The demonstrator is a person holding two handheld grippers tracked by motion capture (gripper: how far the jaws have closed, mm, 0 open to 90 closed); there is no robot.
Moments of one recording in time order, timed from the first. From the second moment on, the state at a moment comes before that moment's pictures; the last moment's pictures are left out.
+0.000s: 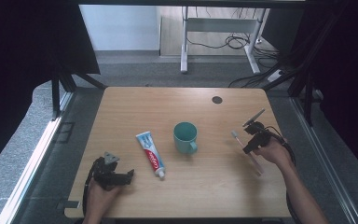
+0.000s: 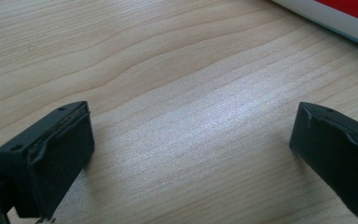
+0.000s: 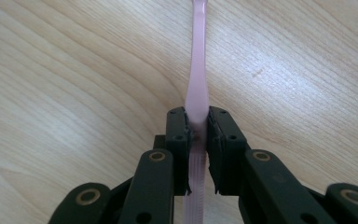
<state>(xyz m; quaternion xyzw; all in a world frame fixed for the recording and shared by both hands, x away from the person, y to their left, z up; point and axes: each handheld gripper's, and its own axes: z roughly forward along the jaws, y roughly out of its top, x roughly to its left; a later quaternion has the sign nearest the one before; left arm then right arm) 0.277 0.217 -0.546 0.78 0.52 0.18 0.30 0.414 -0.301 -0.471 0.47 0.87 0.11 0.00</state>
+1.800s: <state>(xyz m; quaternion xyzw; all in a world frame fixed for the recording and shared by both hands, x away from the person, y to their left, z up) 0.277 0.217 -0.546 0.78 0.52 0.18 0.30 0.373 -0.260 -0.437 0.37 0.84 0.38 0.10</state>
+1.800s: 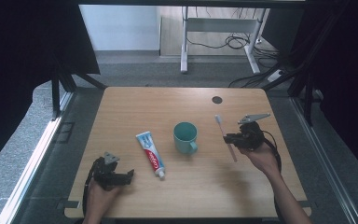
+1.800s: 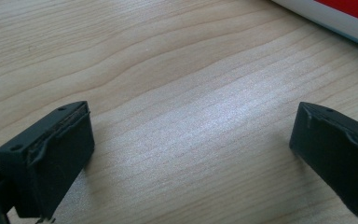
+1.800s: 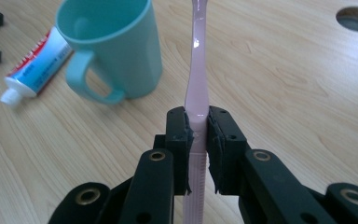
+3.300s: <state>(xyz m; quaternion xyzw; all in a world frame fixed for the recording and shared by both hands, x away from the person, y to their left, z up) 0.277 0.217 -0.546 0.78 0.52 0.18 0.30 0.388 -0.196 -0.396 0.32 0.82 0.46 0.11</state>
